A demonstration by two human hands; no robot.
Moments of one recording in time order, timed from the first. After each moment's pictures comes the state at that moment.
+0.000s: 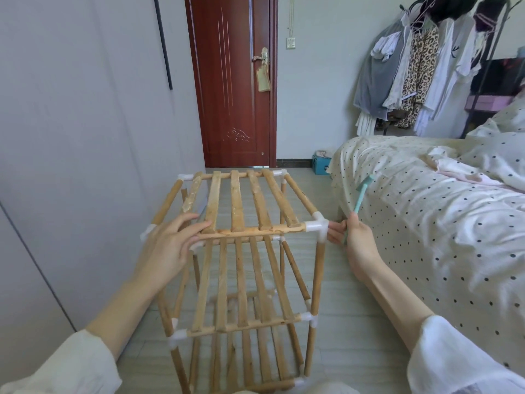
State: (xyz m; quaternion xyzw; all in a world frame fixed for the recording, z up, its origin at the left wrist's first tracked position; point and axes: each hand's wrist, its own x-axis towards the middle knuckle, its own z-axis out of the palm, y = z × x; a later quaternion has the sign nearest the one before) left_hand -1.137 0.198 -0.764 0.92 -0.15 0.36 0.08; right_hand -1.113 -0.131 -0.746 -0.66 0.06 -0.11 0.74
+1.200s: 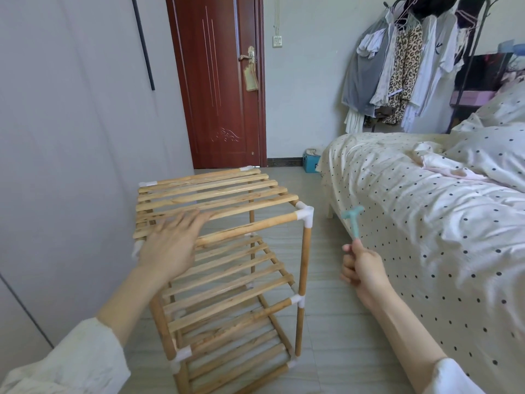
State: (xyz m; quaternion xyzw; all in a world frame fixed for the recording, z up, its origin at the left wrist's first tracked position) left_hand -1.125 0.146 -0.733 0.98 -0.08 0.16 -0.05; right_hand -1.122 -0.166 -0.784 -0.56 0.15 -0.11 0.81
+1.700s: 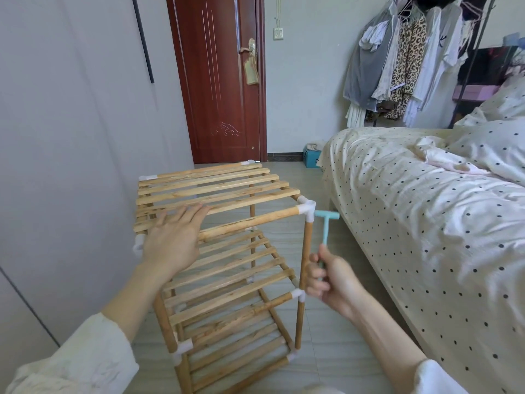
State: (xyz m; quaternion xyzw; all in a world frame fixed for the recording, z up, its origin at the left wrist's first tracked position) left_hand -1.123 0.143 -0.735 0.98 -0.05 0.16 -0.07; right_hand -1.135 -0.137 -0.794 -0.49 0.06 0.06 0.87
